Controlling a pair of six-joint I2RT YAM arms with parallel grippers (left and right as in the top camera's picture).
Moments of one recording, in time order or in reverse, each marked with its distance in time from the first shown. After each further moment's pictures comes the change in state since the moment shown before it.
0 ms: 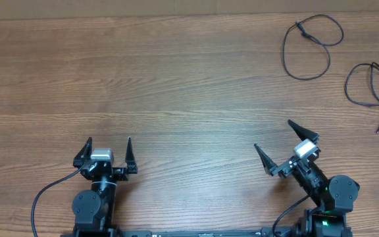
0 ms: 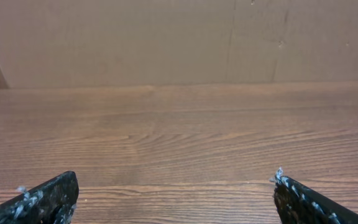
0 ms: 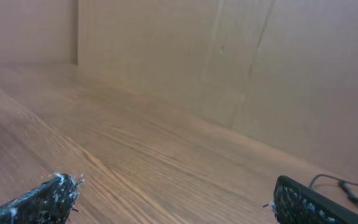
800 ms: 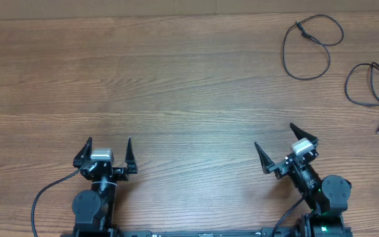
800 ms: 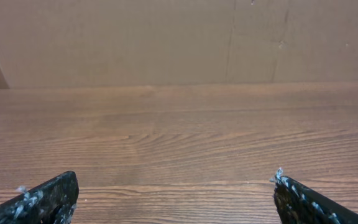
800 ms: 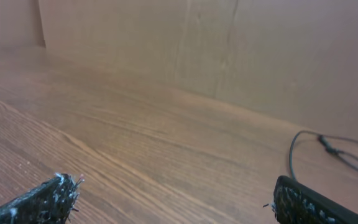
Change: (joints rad) left arm 0.000 0.000 0.000 0.000 0.000 0.000; right arm 0.109 -0.121 0.000 -0.245 0.234 0.004
